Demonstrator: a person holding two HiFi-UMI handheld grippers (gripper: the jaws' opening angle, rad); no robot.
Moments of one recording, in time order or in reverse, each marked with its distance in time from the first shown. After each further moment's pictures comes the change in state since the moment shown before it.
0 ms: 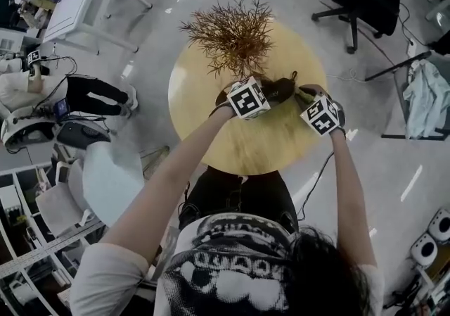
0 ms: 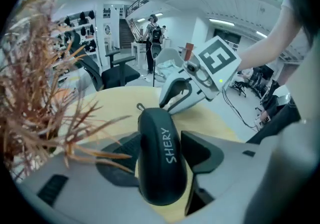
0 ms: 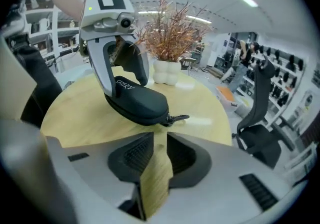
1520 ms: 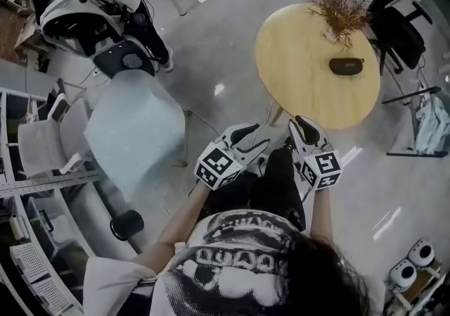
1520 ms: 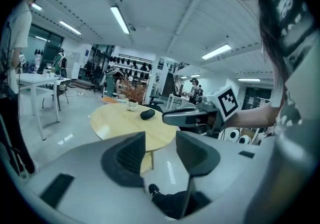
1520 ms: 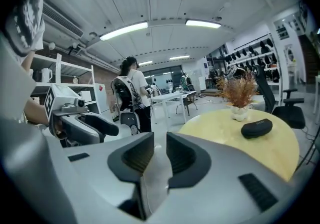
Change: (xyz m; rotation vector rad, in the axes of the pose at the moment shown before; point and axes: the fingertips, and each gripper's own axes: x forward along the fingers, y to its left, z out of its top) left arm -0.315 -0.285 -0.235 -0.453 -0.654 0.360; right arm -0.128 0.393 0.195 0.342 -0.519 0.042
